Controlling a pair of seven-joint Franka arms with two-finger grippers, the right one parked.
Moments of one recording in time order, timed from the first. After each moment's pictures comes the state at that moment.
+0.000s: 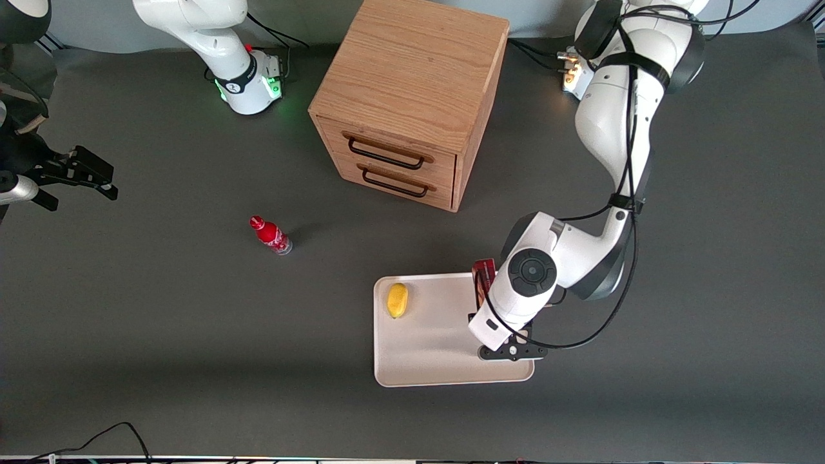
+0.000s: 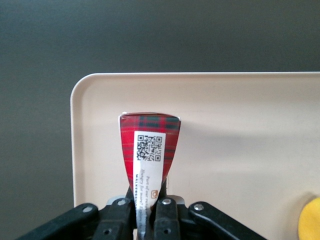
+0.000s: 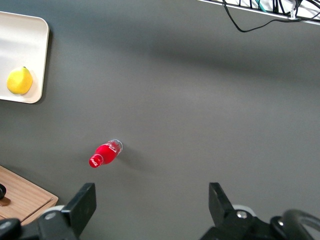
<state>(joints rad) -0.38 0.97 -0.16 -1.03 0.17 2.11 -0.58</state>
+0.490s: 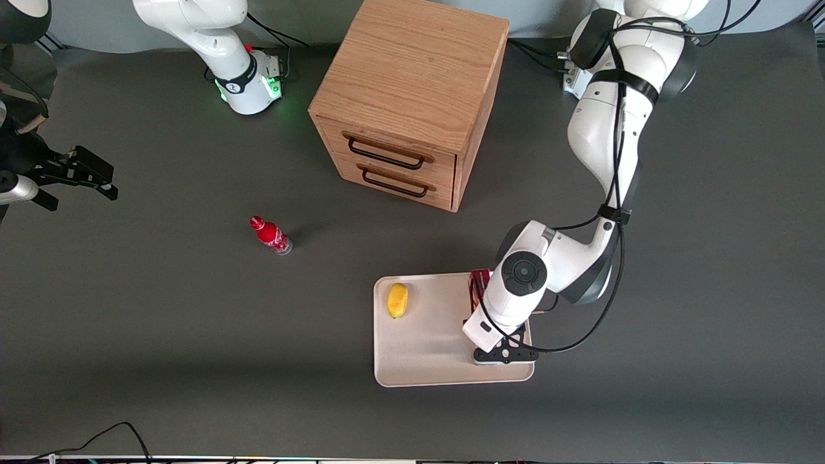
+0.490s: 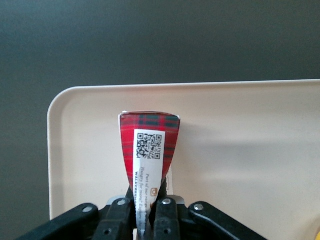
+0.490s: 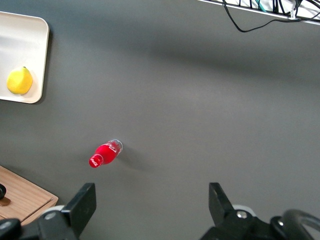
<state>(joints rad) -0.38 1.01 -0.16 -1.04 0.21 2.23 -0.58</state>
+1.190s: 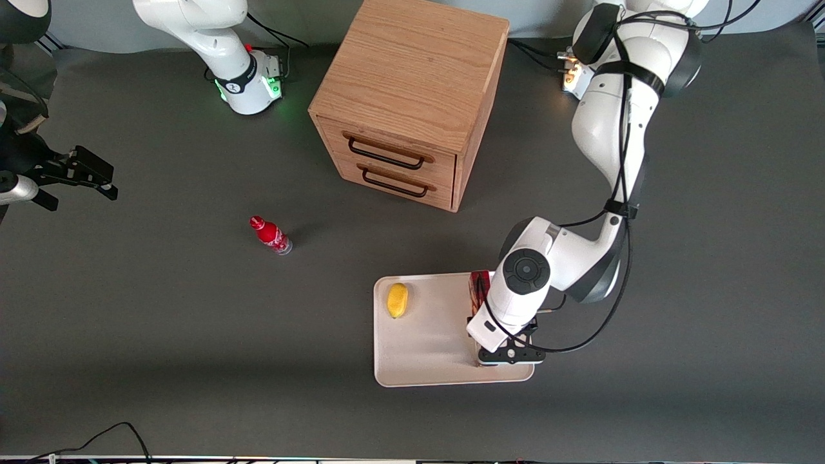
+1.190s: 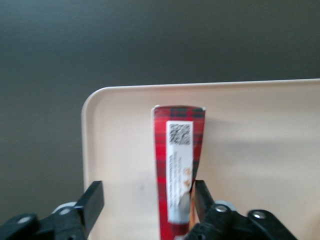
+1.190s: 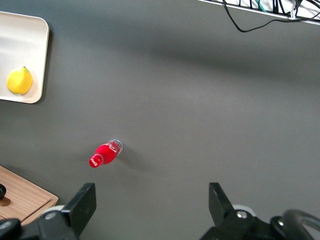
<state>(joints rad) -0.37 0.94 -0.14 -1.04 0.23 2.07 -0.58</state>
